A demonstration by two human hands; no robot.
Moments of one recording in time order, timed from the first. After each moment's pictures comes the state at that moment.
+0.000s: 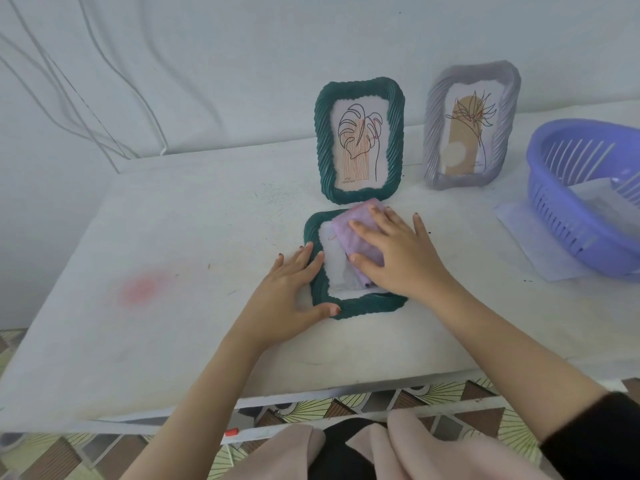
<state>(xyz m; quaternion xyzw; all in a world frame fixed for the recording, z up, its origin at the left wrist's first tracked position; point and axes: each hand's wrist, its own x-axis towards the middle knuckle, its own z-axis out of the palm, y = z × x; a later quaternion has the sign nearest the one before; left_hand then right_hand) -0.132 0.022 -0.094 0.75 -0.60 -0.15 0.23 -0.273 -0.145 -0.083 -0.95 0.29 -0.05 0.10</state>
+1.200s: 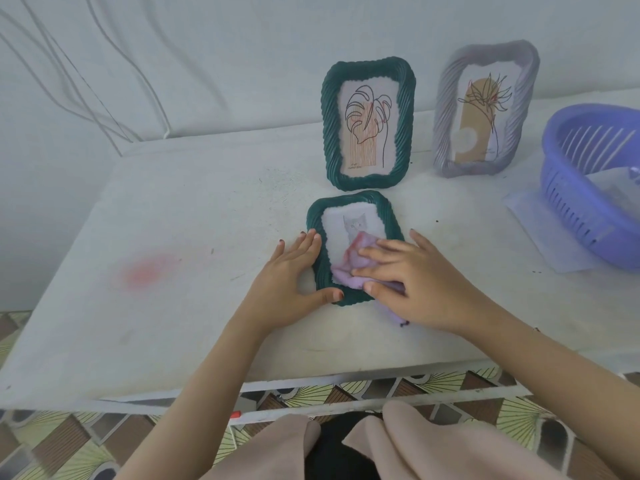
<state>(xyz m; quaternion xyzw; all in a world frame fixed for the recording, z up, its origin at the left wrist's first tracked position) -0.133 0.020 -0.094 0.77 -0.58 -0.15 0.23 -0.314 -0.114 -0.072 -0.97 0.15 -0.07 0.17</state>
